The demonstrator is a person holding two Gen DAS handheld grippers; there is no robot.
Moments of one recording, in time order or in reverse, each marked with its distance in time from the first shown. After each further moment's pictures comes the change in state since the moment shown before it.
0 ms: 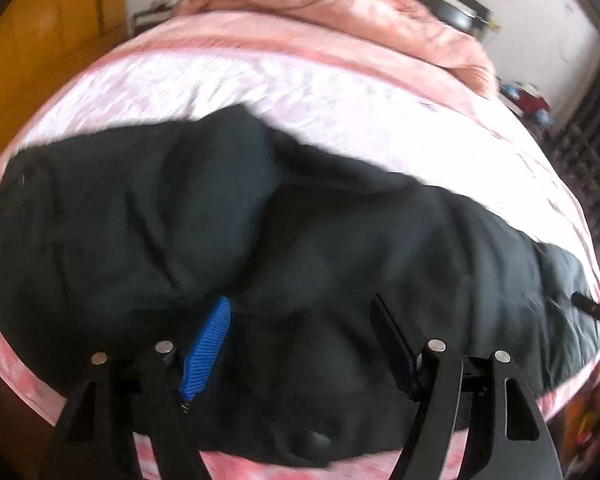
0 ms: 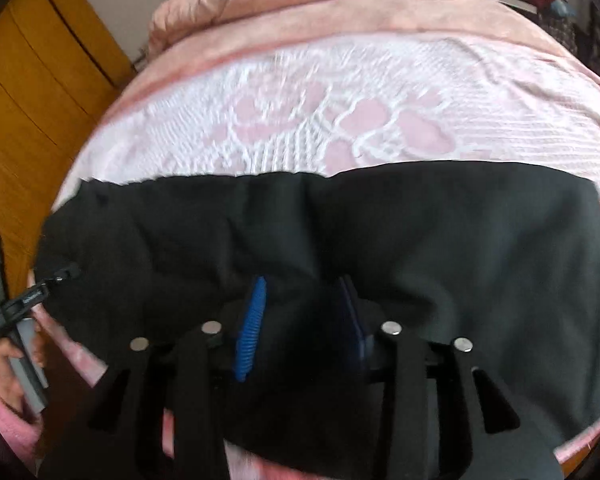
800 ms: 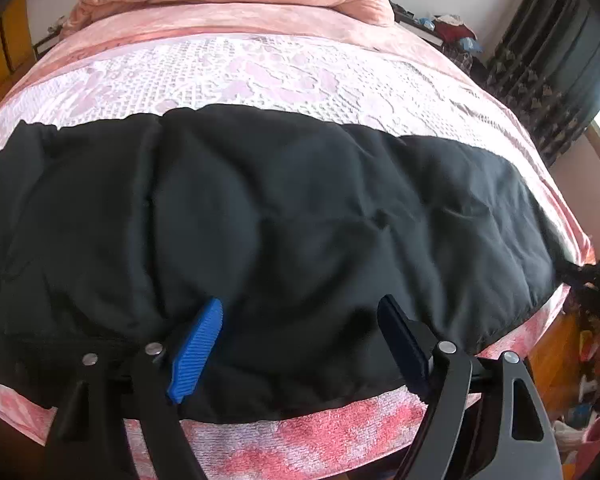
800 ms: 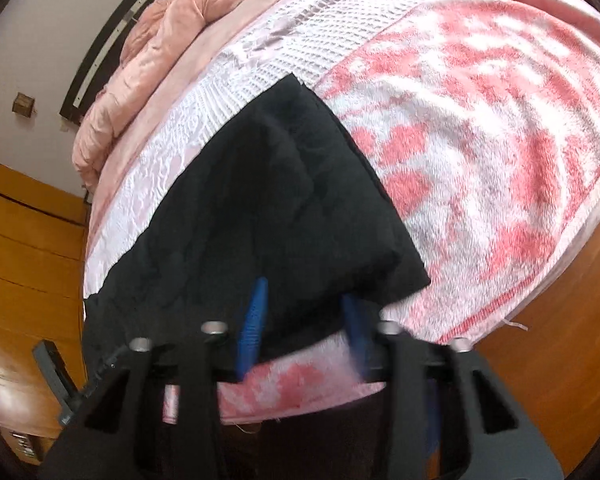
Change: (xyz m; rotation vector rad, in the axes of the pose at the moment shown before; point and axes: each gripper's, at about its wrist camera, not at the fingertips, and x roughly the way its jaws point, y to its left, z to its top) left arm 0.027 -0.170 -0.049 0.208 0.121 -0.152; right arm -0.067 -0.183 -0.086 0.536 -0.068 0.053
